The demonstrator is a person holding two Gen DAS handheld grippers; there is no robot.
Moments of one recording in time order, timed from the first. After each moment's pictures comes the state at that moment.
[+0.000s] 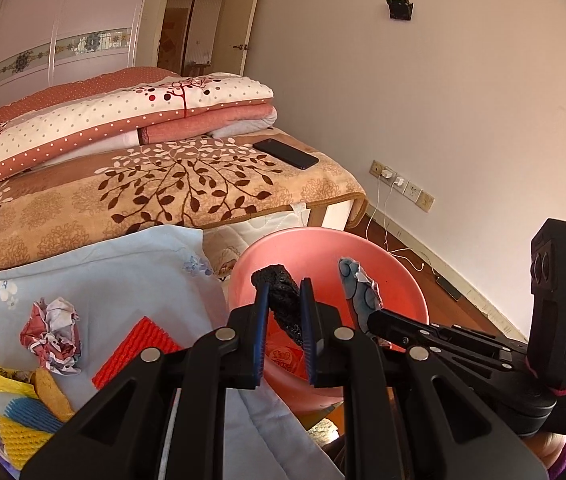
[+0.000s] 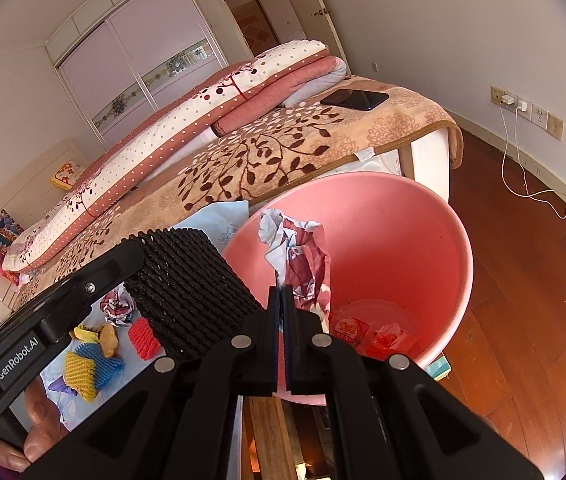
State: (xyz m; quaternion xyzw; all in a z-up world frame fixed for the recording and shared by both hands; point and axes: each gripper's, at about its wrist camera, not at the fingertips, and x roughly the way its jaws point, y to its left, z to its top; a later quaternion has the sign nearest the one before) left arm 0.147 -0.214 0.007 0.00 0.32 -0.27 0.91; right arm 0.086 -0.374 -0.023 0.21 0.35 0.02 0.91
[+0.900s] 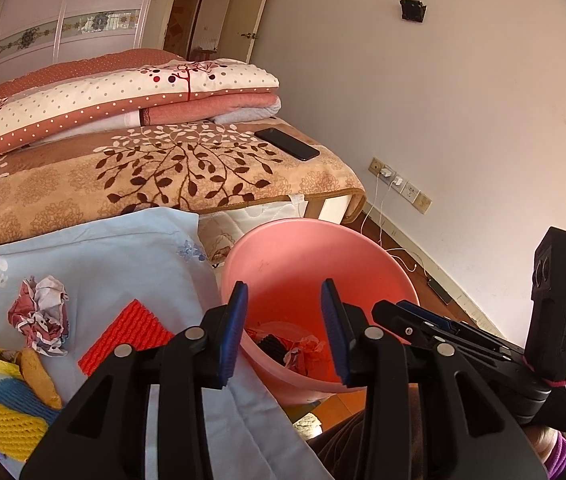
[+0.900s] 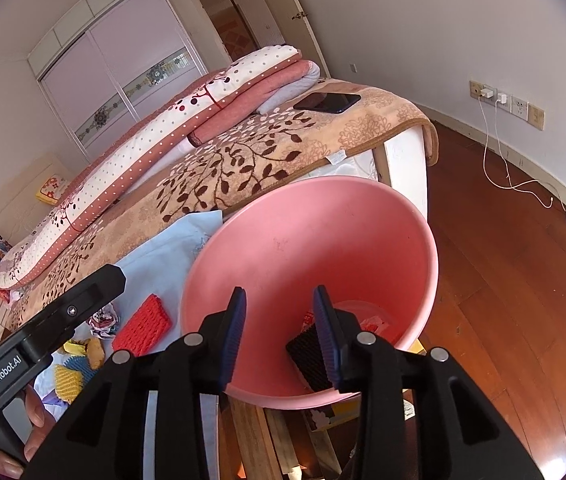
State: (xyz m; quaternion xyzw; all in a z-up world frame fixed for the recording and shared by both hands) left arm 0.146 -0.210 0.005 -0.02 0.34 -0.27 0.90; right arm 0.080 -0.389 -0.022 0.22 0.34 -0.01 0.92
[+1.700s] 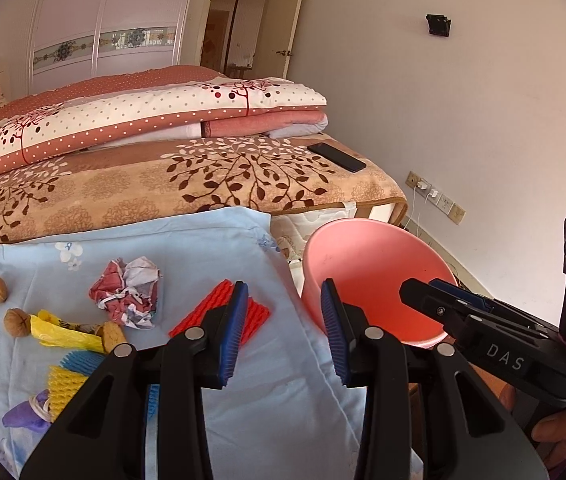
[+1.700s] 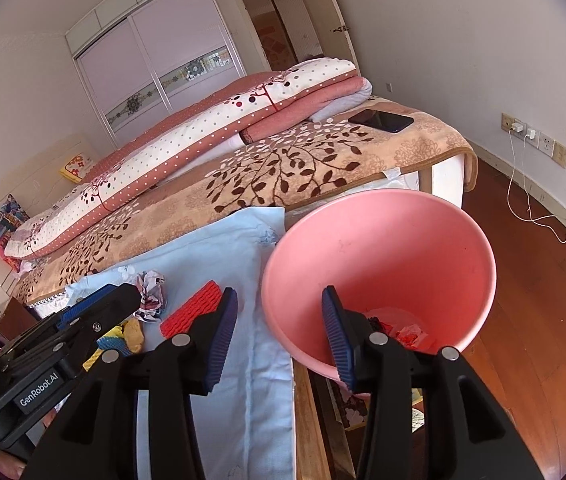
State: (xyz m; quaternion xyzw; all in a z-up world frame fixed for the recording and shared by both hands) left arm 0.112 -0.139 0.009 -0.02 0.31 -0.20 0.93; right arm 0.067 -0.314 0.005 0.17 0.32 0.04 0.93
